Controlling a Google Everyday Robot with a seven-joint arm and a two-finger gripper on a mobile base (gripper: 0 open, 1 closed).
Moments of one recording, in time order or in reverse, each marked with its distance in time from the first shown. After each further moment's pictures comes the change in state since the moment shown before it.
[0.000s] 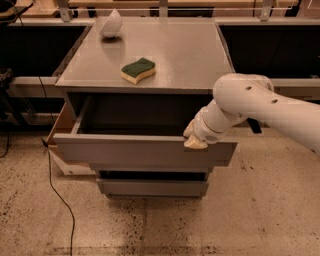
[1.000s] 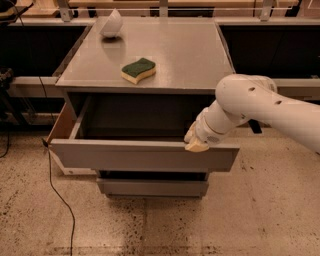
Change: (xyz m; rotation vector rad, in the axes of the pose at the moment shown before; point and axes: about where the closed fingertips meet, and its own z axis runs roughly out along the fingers) arm 0.006 0.002 -0.004 0.005 0.002 0.021
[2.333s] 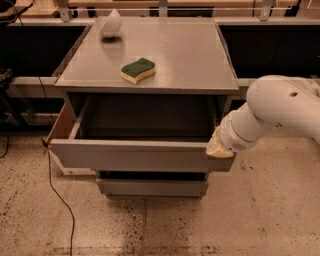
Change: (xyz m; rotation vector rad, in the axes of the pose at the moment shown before) arm 0.033 0.027 -0.057 0.066 0.030 0.065
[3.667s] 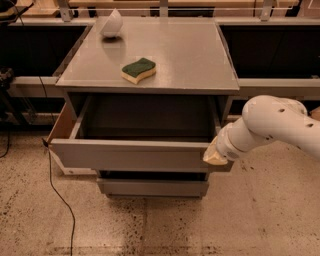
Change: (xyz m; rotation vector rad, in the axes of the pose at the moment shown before) arm 0.027 -0.003 0.056 -0.019 -0.033 0.110
